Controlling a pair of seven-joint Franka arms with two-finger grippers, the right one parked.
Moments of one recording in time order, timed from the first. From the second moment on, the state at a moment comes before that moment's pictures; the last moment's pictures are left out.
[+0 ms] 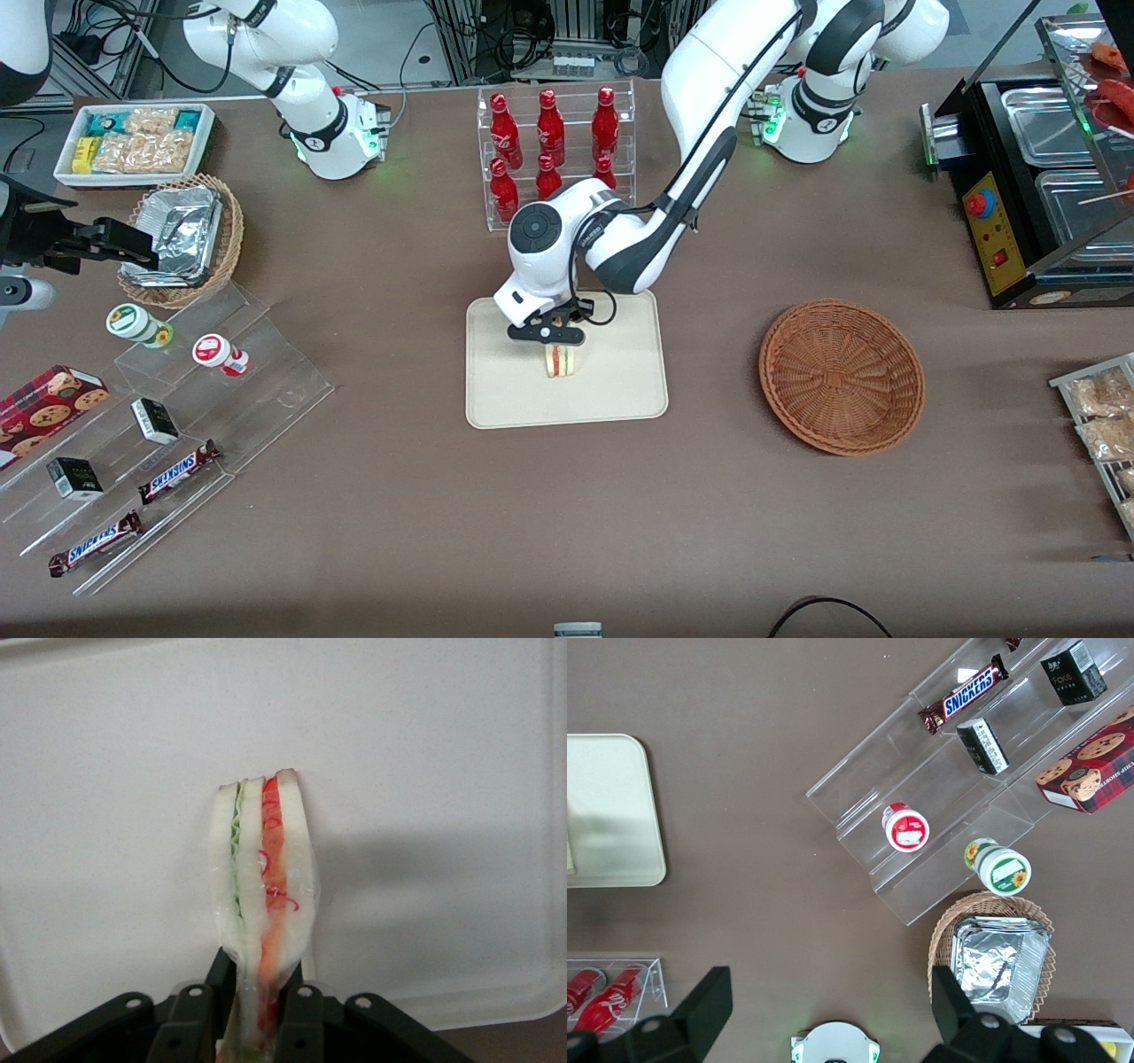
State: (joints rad) arm -0.80 0.76 -0.10 -1.43 0.08 2.15 -0.83
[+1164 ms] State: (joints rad) arm -0.52 0.29 -0.07 -1.38 0.08 1.70 -0.86
